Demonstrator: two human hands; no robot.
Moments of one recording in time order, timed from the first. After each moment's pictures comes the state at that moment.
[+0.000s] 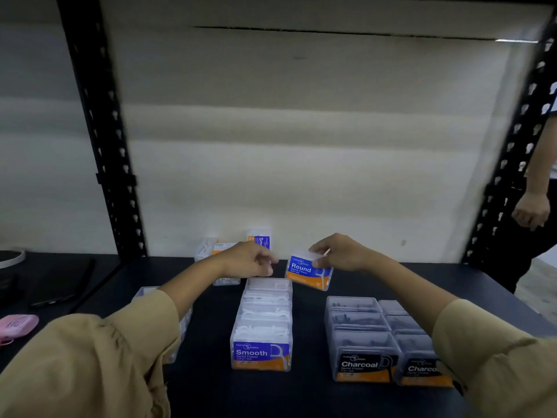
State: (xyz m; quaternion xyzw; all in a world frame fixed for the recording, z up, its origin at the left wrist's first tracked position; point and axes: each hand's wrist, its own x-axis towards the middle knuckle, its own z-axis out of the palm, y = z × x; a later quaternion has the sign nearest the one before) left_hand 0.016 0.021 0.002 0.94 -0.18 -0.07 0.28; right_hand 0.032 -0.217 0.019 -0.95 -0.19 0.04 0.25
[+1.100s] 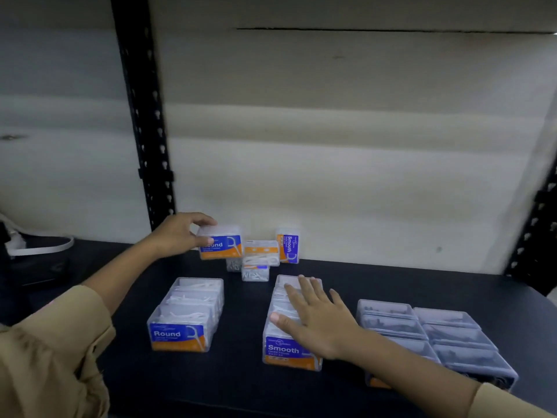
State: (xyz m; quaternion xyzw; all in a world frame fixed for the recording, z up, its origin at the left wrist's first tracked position) left_hand -0.018 0.165 0.029 0.94 -0.02 0.15 0.31; right_hand -0.075 -0.129 -0.032 -0.96 -0.25 0.08 0.08
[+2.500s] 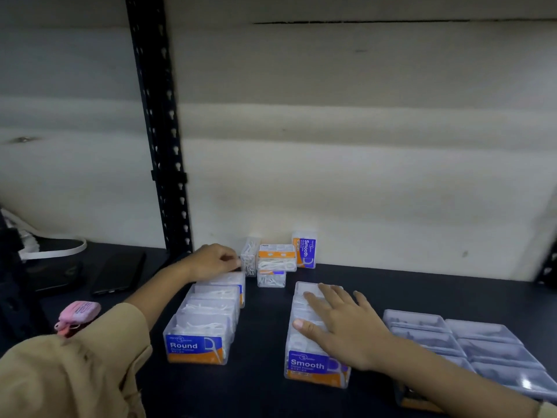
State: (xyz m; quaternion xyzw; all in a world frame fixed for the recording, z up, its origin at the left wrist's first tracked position) left_hand 0.007 0.165 -0.020 0.96 -0.03 0.01 0.28; right_hand -0.072 -0.123 -0.022 -0.96 -0.25 0.05 0.05
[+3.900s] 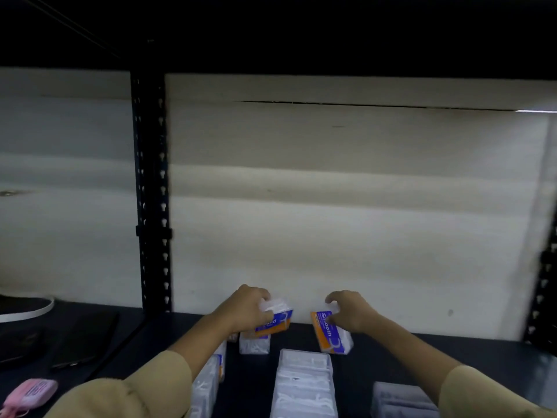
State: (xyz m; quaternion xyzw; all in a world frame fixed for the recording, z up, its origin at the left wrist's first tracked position) left_hand 0.041 0.077 0.005 0.97 -0.08 0.07 0.23; right_hand 0.078 -0.160 0.008 -0.98 -0.13 -0.02 0.17
